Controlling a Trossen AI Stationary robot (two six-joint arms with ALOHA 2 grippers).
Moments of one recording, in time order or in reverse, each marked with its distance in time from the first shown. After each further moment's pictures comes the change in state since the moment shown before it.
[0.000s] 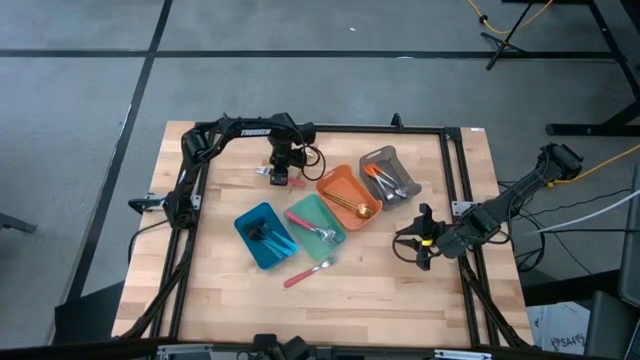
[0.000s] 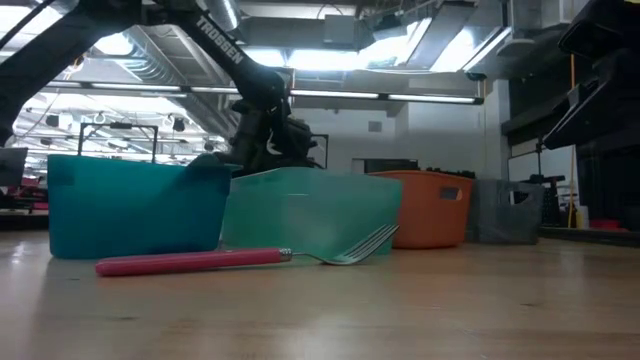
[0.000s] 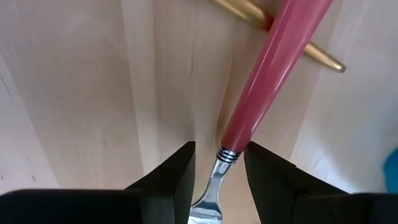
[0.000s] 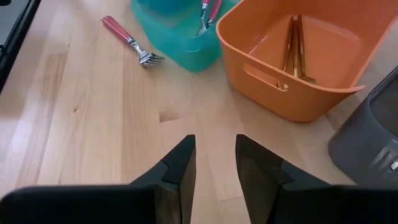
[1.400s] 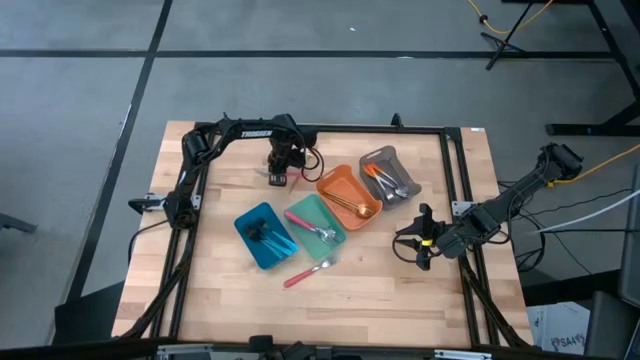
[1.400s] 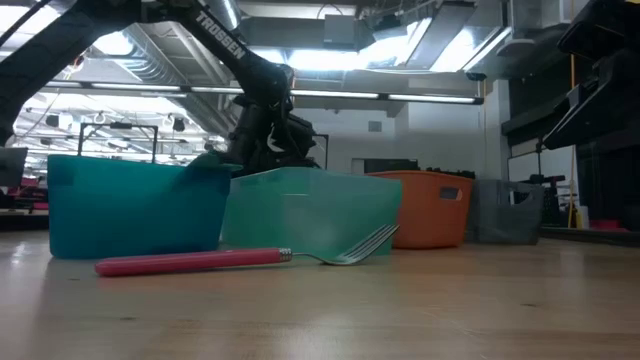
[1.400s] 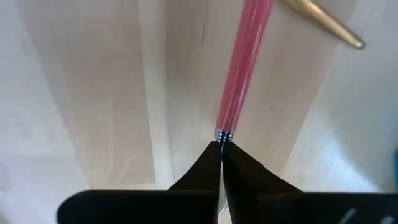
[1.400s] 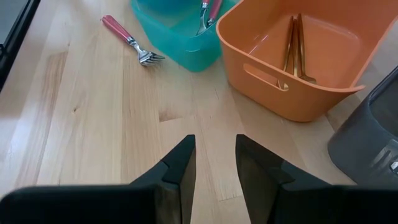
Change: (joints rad) left arm -0.027 -0.005 0.019 -0.072 -0.100 -0.063; right arm 0.000 0.000 0.000 -0.002 0.000 -0.001
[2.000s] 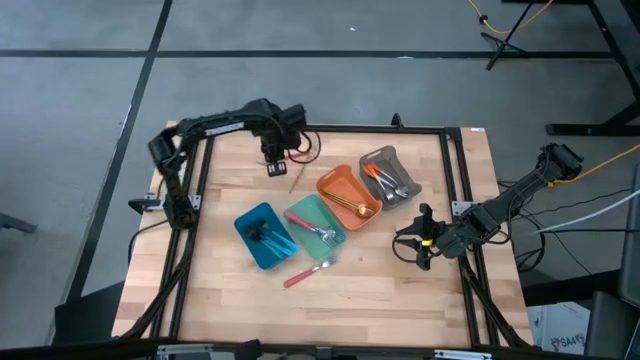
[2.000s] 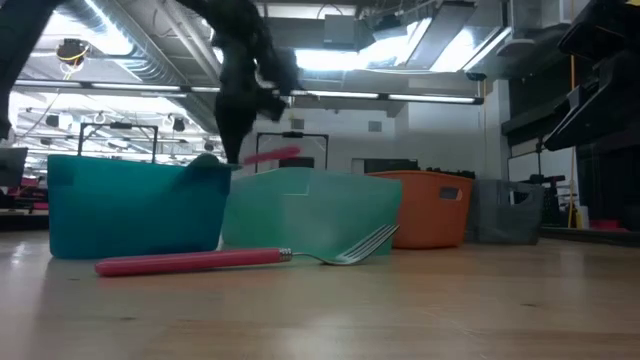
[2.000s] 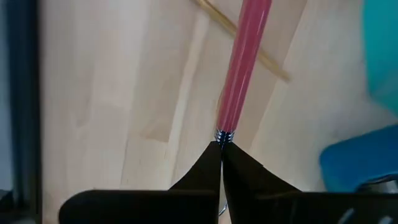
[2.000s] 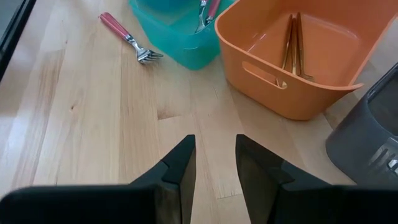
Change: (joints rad) left arm -0.001 -0.291 0.000 0.009 0.034 -0.194; right arm 0.000 0.000 0.000 -0.008 0.000 0.000
